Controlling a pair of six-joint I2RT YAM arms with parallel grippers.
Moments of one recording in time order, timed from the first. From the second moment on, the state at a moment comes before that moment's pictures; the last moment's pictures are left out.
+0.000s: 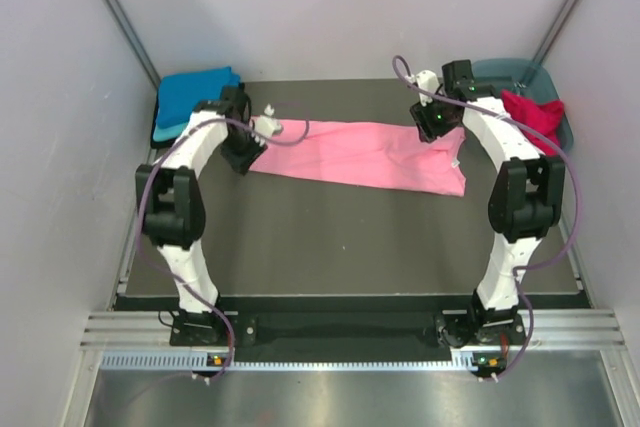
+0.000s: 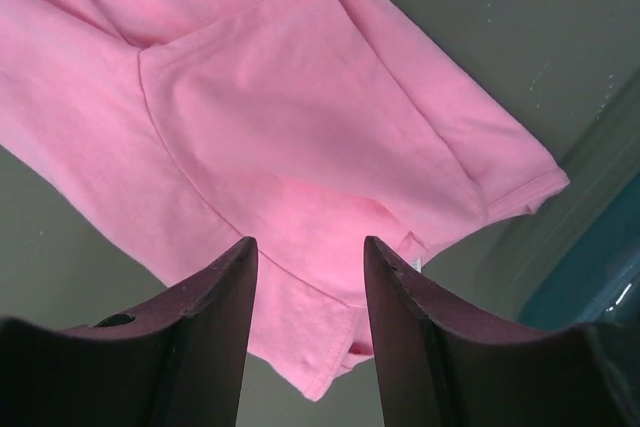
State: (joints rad) left arm -0.13 1.87 1.54 -0.99 0.08 0.75; right arm 0.14 1.95 1.71 -0.76 -0.21 -0.46
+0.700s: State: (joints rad) left arm -0.02 2.30 2.07 -1.17 0.30 0.23; right arm 0.14 1.90 1.66 -0.75 -0.25 -0.45
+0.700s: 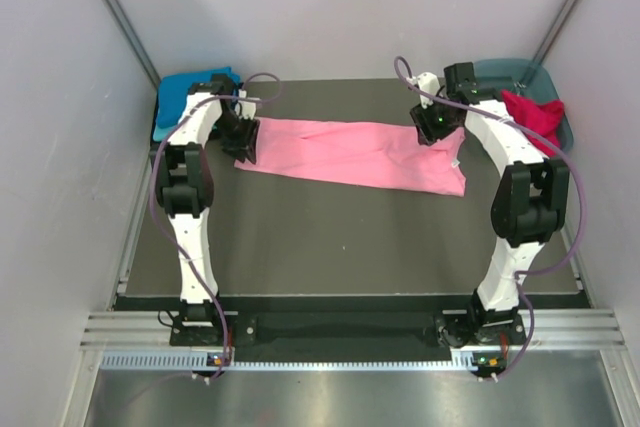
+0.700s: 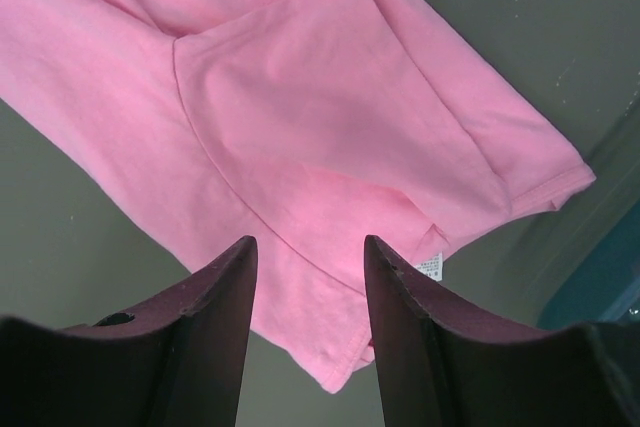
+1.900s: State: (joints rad) left arm 0.06 2.33 1.97 -1.15 0.30 0.21; right arm 0.14 1.93 1.67 -0.75 -0.26 -0.45
